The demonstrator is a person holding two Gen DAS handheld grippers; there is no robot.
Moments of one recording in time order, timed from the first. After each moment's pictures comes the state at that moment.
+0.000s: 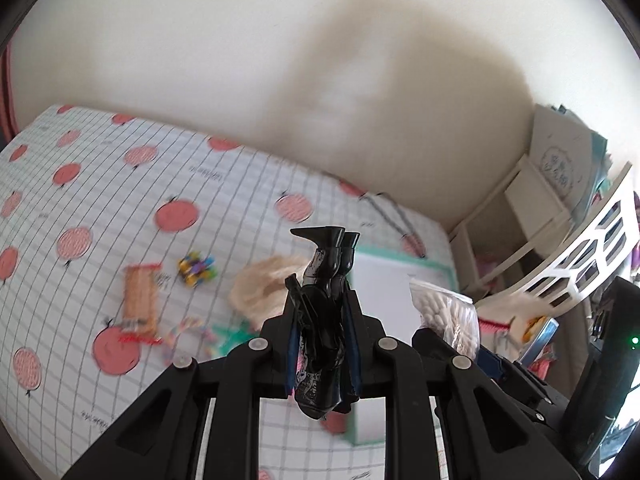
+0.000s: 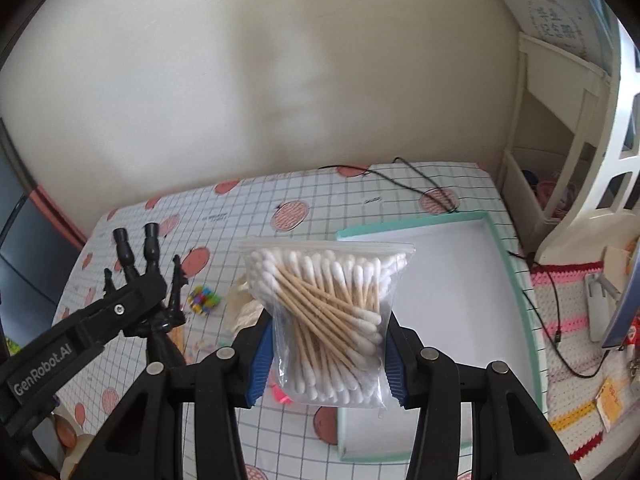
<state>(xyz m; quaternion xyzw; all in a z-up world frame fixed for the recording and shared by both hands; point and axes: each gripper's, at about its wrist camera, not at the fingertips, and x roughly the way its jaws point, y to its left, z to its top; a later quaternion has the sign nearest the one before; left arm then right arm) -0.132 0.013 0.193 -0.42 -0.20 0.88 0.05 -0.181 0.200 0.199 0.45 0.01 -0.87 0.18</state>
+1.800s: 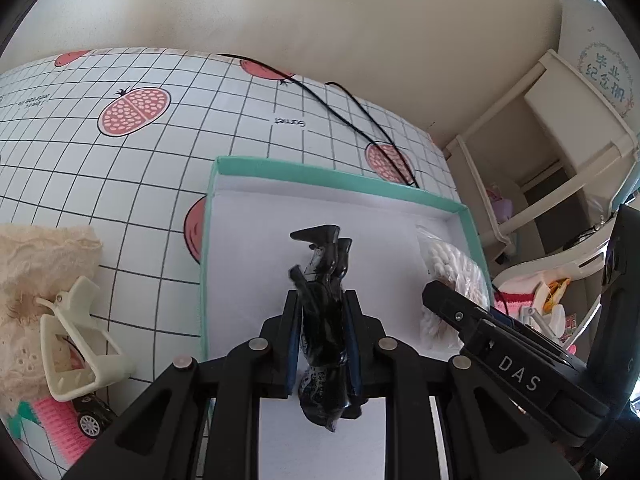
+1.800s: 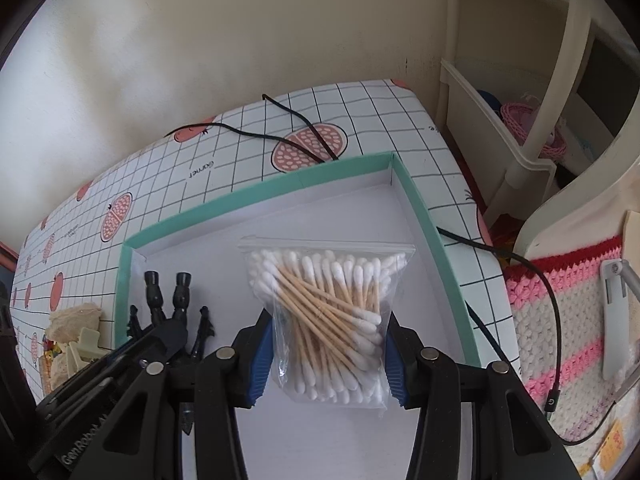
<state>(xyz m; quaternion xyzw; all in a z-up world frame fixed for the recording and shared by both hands) -0.279 0.162 0.046 -0.51 -0.20 0.82 0.13 -0.334 0.283 0.052 0.54 0.02 -0.84 0.10</state>
